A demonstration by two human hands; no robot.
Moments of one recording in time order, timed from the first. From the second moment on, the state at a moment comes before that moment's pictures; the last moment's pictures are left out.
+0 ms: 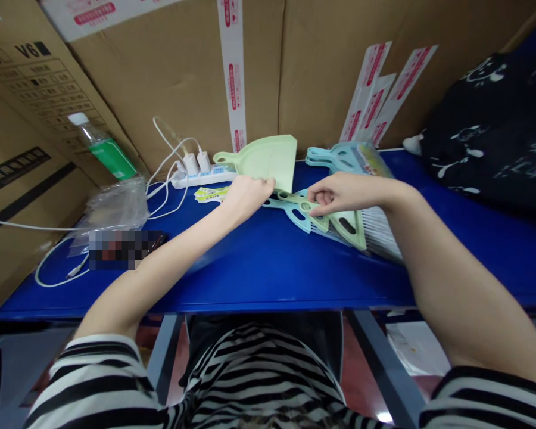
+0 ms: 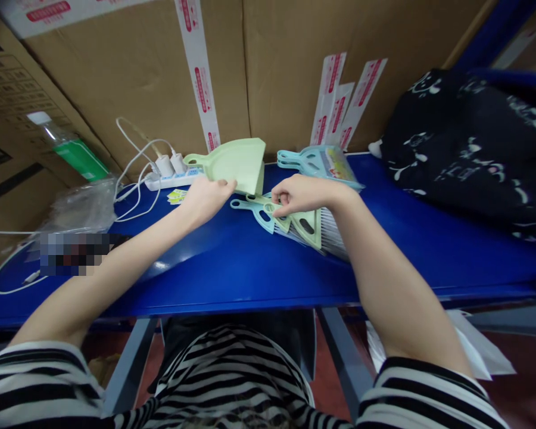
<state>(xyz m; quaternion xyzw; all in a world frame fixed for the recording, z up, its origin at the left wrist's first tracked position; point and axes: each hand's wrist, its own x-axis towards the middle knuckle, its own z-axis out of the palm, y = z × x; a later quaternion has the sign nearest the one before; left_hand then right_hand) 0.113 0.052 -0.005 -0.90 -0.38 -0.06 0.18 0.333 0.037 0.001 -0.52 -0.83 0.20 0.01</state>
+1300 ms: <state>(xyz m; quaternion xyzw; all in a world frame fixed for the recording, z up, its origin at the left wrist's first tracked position) -0.016 0.028 -0.036 -0.90 -0.41 -0.12 0.07 0.235 0.005 -0.048 -0.30 -0.92 0.11 0.23</state>
